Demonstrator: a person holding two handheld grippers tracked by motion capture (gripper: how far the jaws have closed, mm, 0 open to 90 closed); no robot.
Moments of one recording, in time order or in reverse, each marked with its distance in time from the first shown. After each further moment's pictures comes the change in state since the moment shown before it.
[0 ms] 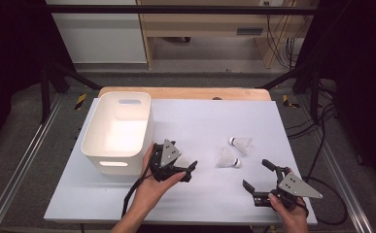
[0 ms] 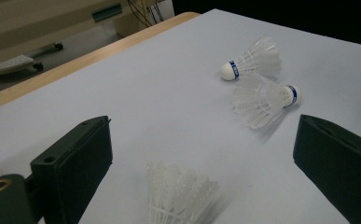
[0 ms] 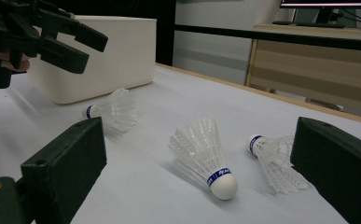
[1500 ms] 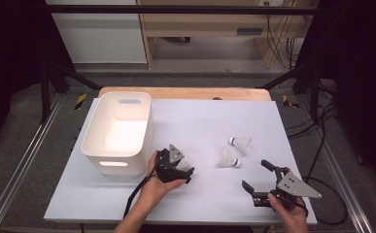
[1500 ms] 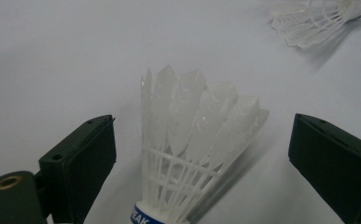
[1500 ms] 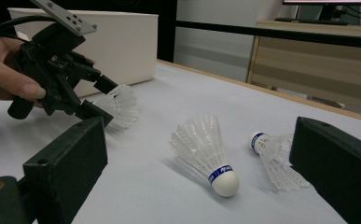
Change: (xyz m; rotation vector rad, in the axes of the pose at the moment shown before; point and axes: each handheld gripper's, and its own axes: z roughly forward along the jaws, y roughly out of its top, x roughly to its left) left arm 0.008 -0.043 0.048 0.231 -0.011 -0.043; right arm 0.001 0.000 0.001 0.014 0.004 -0.008
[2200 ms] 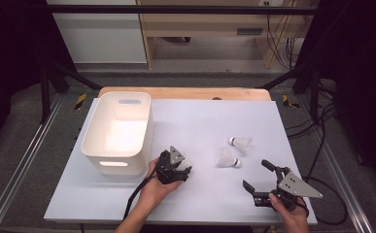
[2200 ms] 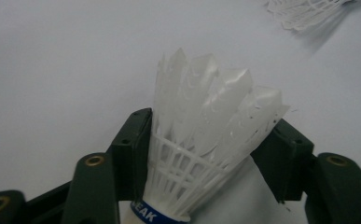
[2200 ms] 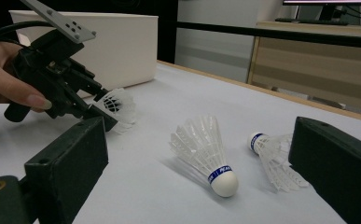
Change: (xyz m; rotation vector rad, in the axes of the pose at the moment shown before) left arm -0.002 -0.004 -0.002 0.026 -0.009 0.010; right arm -0.001 0.001 -0.002 -0.002 0.004 0.007
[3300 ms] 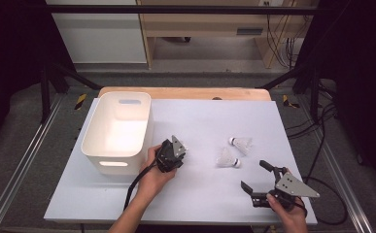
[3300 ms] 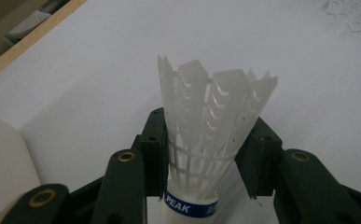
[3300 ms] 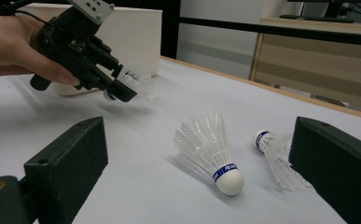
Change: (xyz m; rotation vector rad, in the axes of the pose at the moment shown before) left arm 0.017 0.025 0.000 0.028 0.136 0.209; right arm 0.003 -0.001 0.004 0.019 0.010 -0.012
